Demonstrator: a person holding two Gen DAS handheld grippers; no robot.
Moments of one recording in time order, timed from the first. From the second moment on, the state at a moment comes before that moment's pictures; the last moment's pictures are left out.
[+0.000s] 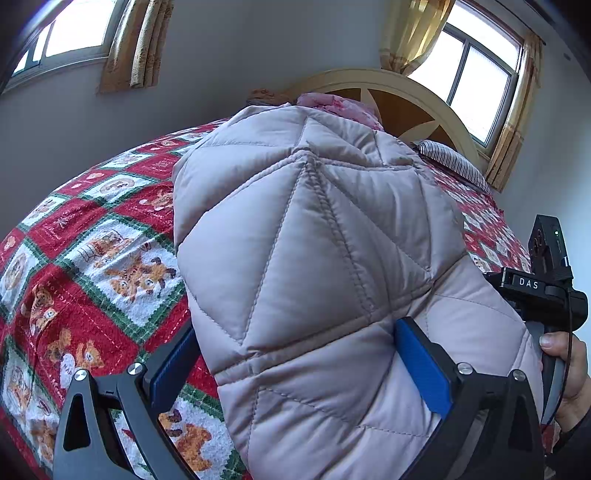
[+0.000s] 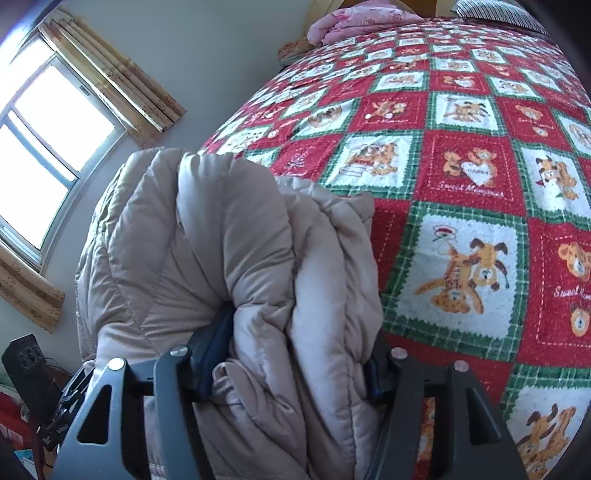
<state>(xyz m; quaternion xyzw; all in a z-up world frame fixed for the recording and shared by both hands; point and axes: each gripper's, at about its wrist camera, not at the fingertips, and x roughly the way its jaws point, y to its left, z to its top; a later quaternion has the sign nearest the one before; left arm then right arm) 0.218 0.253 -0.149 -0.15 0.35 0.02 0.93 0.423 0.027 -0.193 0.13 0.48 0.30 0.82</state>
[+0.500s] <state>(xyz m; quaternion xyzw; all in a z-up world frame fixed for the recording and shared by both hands) 0.217 0.252 -0.155 -0.16 0.35 0.03 0.92 0.419 0.031 -0.192 0.09 0.48 0.27 0.83</state>
